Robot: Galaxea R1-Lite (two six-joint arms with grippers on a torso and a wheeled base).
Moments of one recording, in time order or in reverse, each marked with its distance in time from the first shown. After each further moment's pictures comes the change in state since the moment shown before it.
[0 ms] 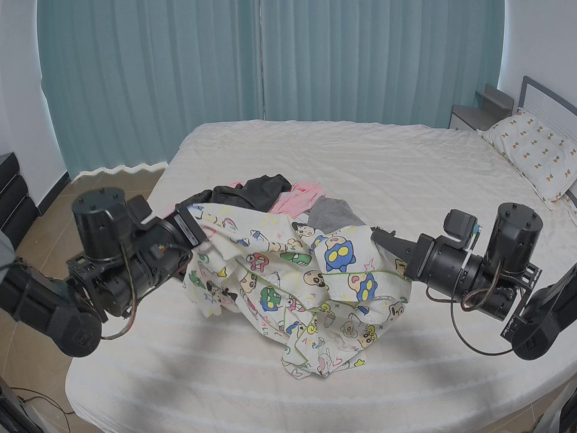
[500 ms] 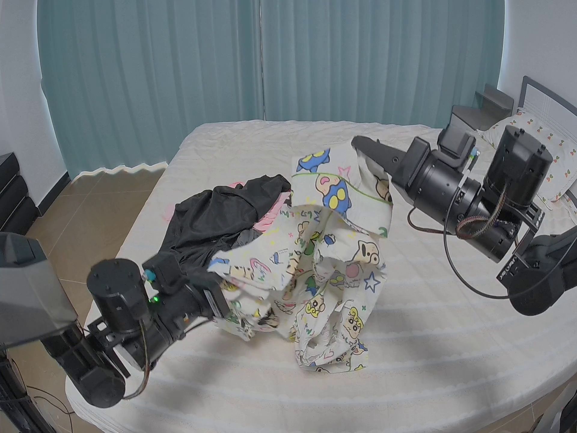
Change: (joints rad) left arm -0.053 0.232 0.278 -0.528 -0.034 0.357; right arm 0.032 -0.018 -0.344 0.131 -0.001 0.053
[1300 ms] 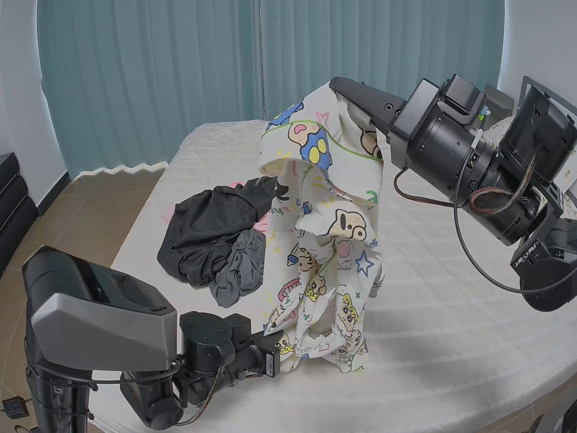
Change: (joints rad) left arm -0.190 0.344 -0.004 -0.009 -0.039 0.081; right arm 0.137 -0.057 -0.161 0.007 -0.003 0.040
